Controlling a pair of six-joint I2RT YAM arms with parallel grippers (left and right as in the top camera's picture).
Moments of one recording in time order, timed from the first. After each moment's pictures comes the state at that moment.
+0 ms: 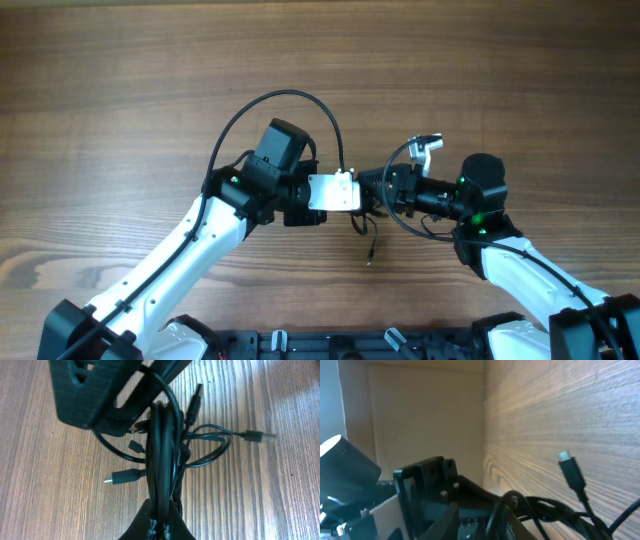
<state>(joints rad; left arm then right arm) -0.56 1.40 0.97 -0.60 0.43 0.96 0.24 1.34 0.38 0.69 -1.00 1.26</state>
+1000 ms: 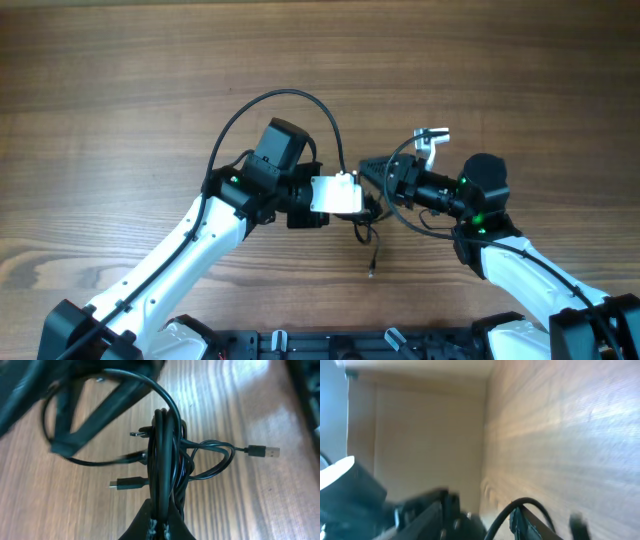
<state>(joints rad) -0.56 1.40 0.97 -0.60 0.56 0.97 0.24 1.34 0.38 0.76 -0.84 1.27</state>
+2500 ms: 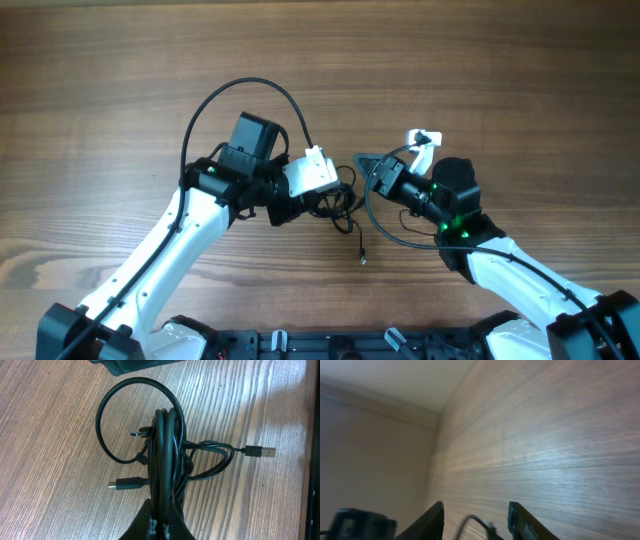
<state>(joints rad) -0.42 1.40 0.97 -0.70 0.52 0.74 0.40 1.34 0.40 0.60 -0.43 0.99</state>
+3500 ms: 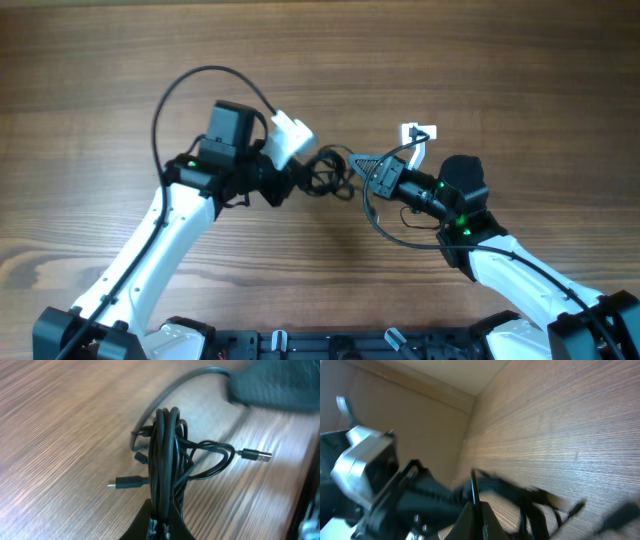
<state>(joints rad) -0.30 1.40 0.97 -0.59 0.55 0.29 0.37 1.34 0.42 0.72 -0.62 1.02</state>
